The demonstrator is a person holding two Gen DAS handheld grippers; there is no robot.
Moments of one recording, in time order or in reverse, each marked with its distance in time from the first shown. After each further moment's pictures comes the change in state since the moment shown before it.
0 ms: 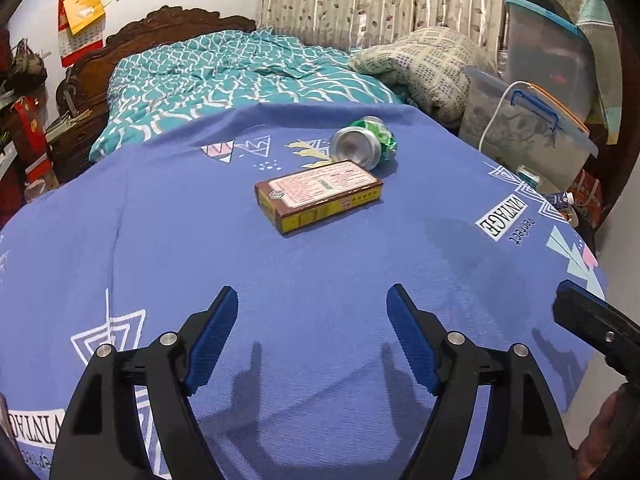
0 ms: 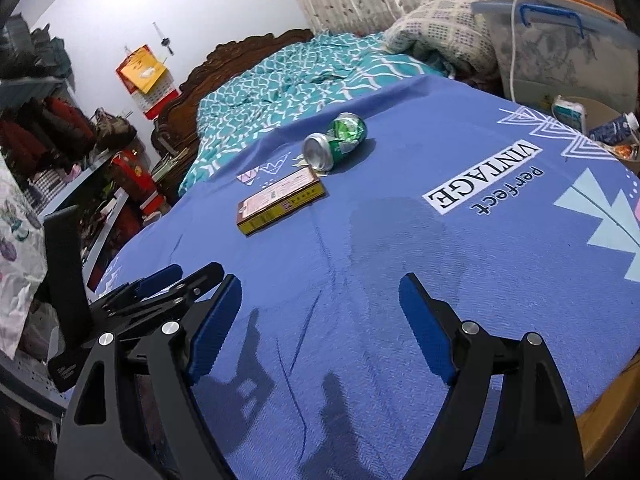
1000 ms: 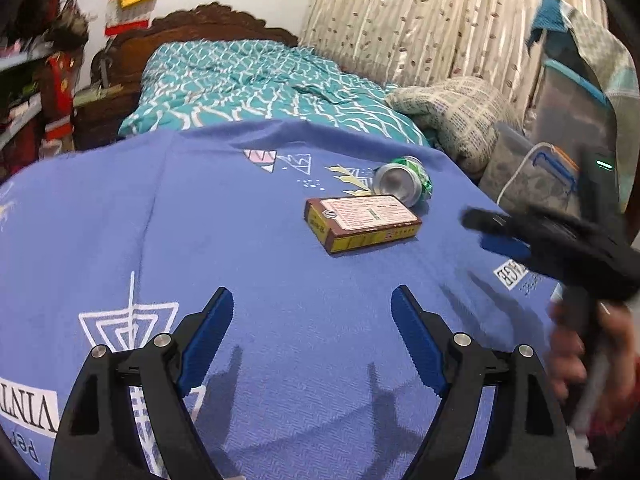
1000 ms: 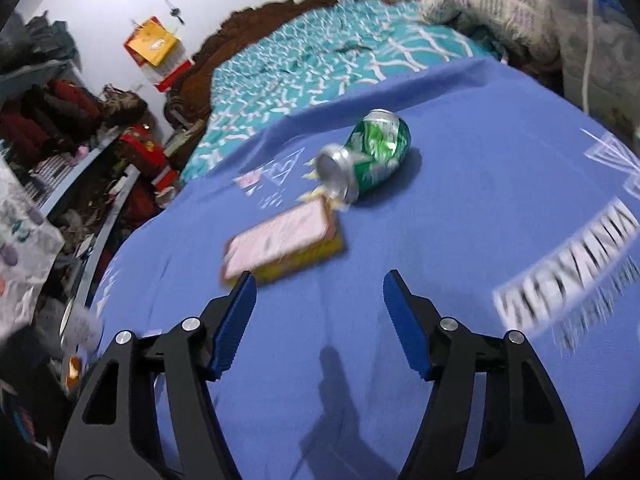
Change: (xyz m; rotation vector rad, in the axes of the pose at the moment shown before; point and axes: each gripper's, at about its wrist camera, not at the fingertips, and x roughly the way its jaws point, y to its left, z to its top) left arm -0.008 0.046 -0.005 -0.202 -0.092 -0.015; right arm 0.143 -0.010 0.110 -0.009 0.174 0.079
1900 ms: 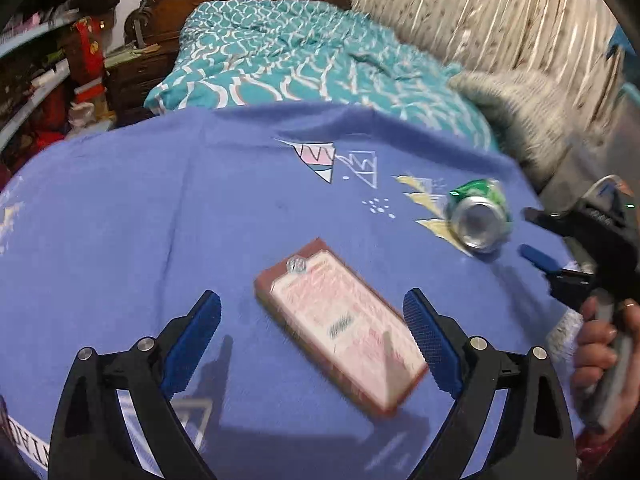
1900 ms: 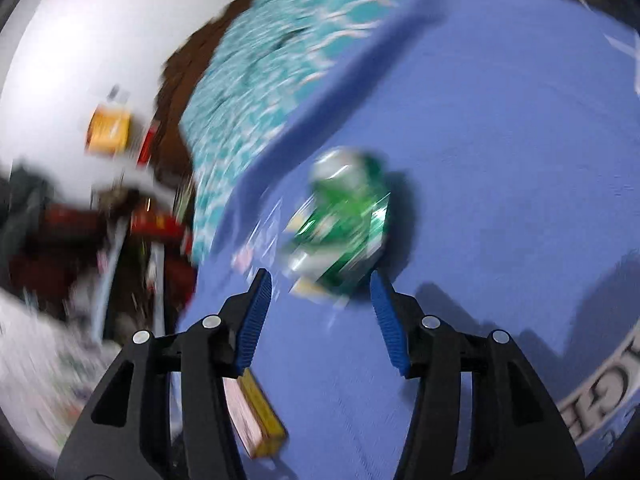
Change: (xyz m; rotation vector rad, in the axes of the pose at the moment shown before) left arm 0.069 0.019 0.077 -0.075 0.166 0.186; right arm 0.063 -0.075 0.075 0.514 0.037 0.139
